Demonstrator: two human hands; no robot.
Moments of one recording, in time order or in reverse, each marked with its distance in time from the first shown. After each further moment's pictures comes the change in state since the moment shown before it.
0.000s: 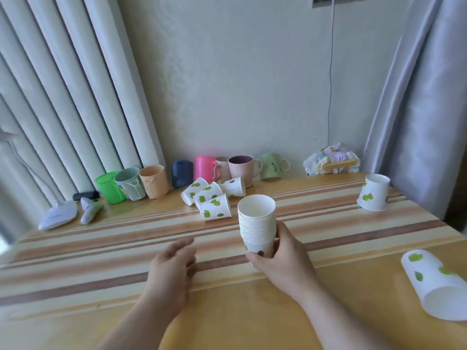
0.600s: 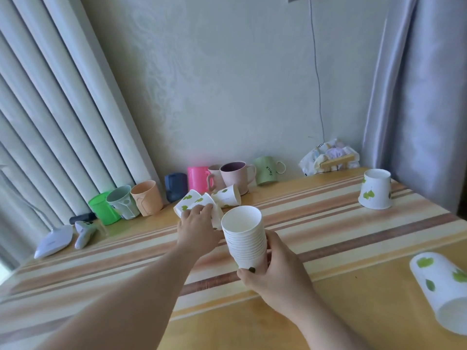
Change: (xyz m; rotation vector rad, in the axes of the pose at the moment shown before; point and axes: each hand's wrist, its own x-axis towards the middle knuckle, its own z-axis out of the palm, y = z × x) left_hand 0.119 0.027 0.102 1.616 -0.074 0.665; right_hand 0.005 0.010 -0.001 0.038 -0.031 -0.064
